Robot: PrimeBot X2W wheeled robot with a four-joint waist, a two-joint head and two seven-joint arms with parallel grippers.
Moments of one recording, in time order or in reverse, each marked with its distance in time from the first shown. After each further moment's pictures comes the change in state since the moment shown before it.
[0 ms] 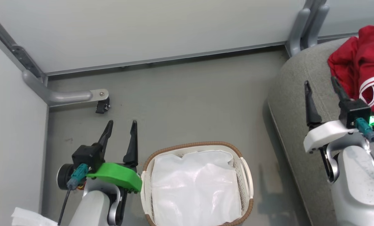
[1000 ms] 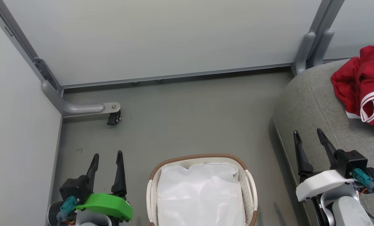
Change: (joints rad) left arm 0.191 0.000 0.096 -0.067 -0.017 0.032 0.000; right arm 0.296 0.032 0.085 -0.127 0.223 0.000 0.000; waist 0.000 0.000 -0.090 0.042
